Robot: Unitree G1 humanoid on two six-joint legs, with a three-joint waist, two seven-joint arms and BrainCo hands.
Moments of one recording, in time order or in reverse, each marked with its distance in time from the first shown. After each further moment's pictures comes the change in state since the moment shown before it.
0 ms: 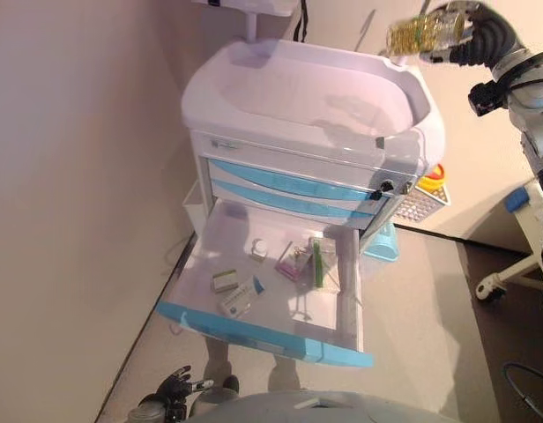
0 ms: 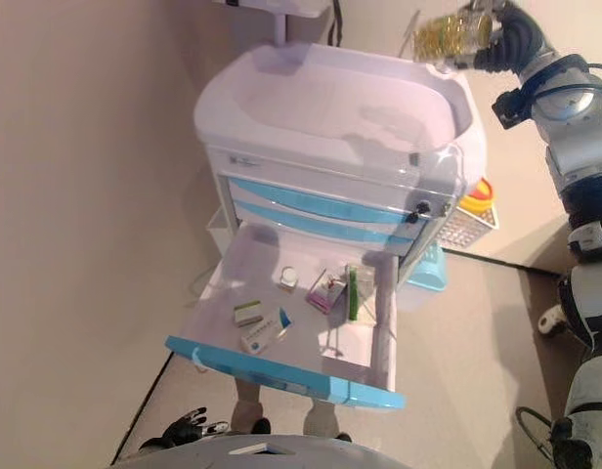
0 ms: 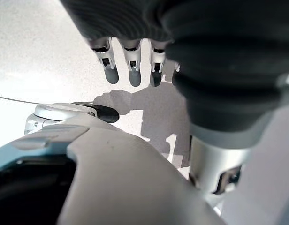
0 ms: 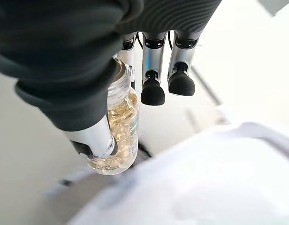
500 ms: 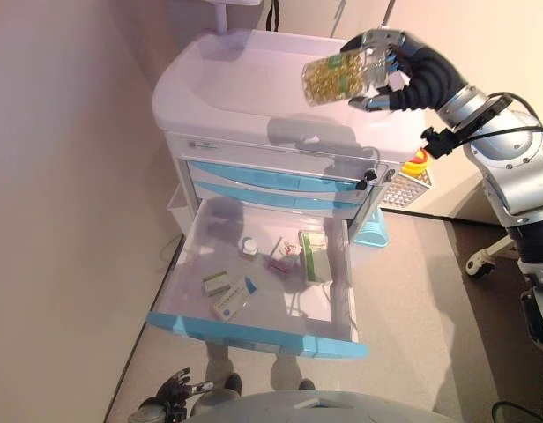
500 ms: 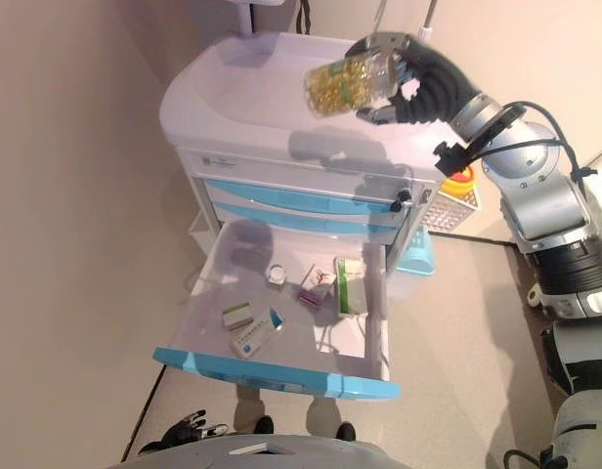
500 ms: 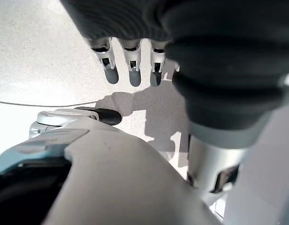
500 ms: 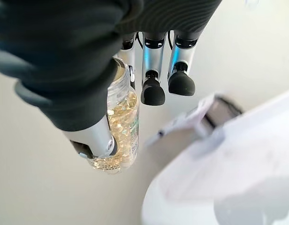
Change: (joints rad) left arm 0.037 -0.014 0.065 -0.012 0.033 -0.023 0.000; right arm 0.365 0.054 -0.333 -0.712 0.048 -0.089 0.091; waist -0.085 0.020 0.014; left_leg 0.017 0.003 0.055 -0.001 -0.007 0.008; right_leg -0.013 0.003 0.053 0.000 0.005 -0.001
